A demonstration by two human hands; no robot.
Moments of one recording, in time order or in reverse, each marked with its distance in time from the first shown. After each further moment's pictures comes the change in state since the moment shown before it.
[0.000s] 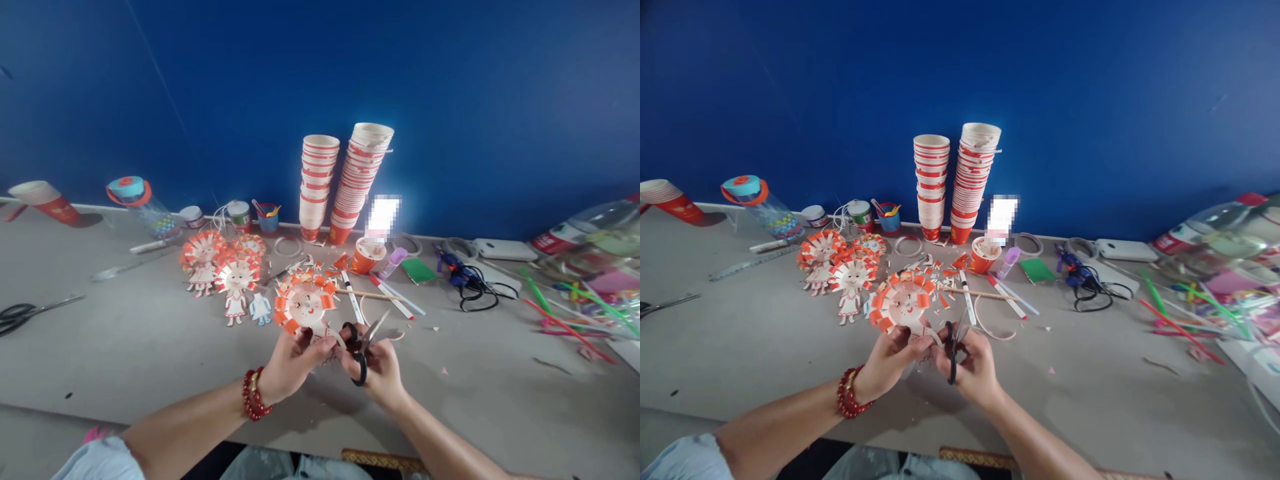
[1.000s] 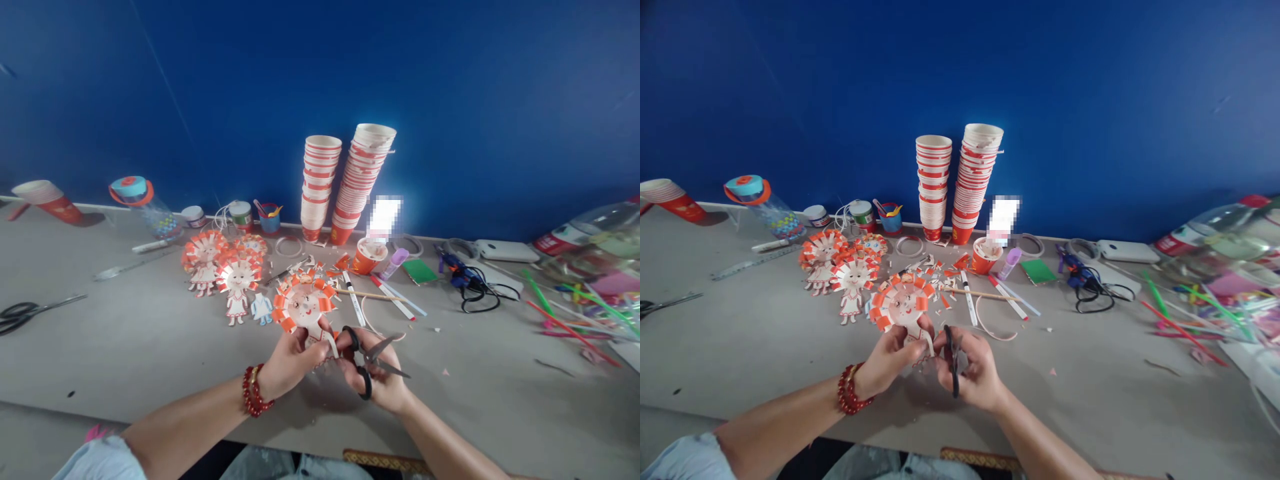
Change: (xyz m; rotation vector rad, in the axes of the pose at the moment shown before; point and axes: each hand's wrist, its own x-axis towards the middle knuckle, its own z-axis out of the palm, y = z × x) left_hand 0.000 0.002 -0.005 -0.025 0.008 -0.163; right_hand 0.002 -0.005 -0.009 -0.164 -0.206 -0.179
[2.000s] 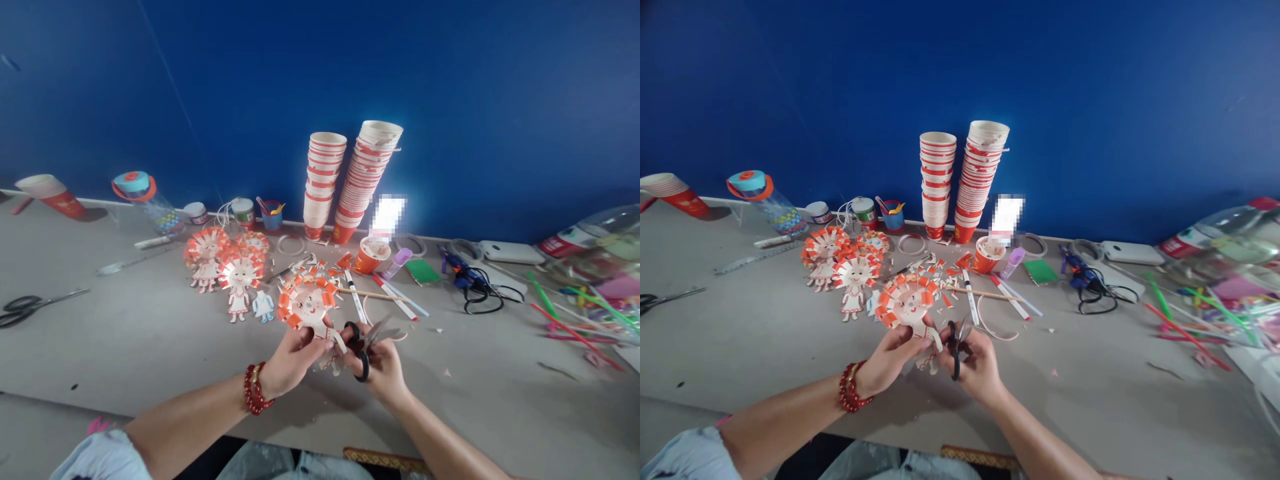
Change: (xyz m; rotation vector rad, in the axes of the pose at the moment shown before) left_hand 0.002 -0.005 -0.002 -0.033 -0.037 0.048; right_hand -0.001 0.009 0.008 0.146 0.150 0.200
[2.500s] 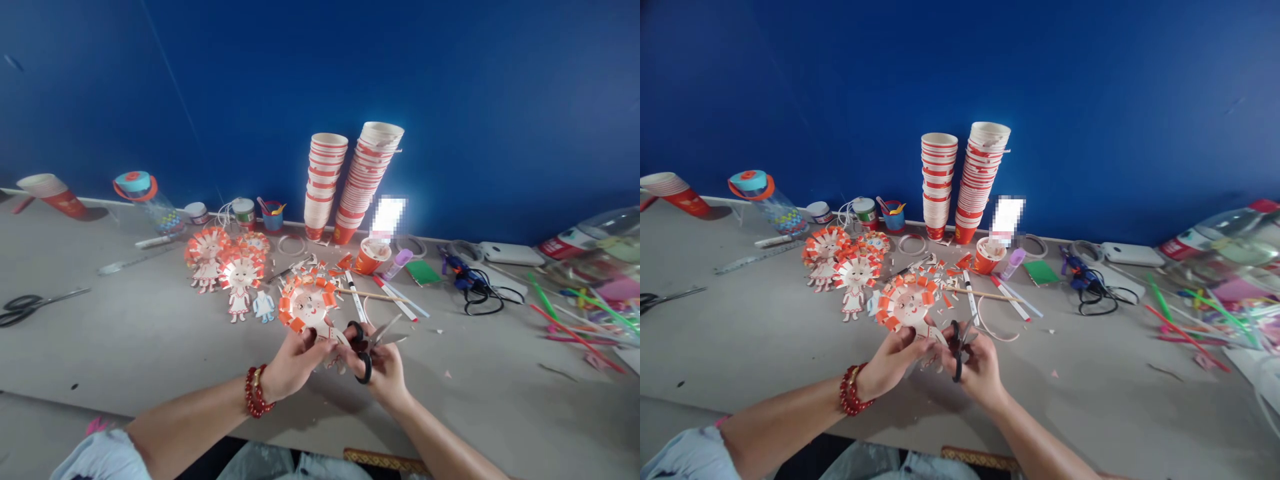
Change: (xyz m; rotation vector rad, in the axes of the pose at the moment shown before) left_hand 0.000 0.004 0.007 0.023 -0.028 0.034; right_hand -0.002 0.000 0.002 0.022 0.049 0.007
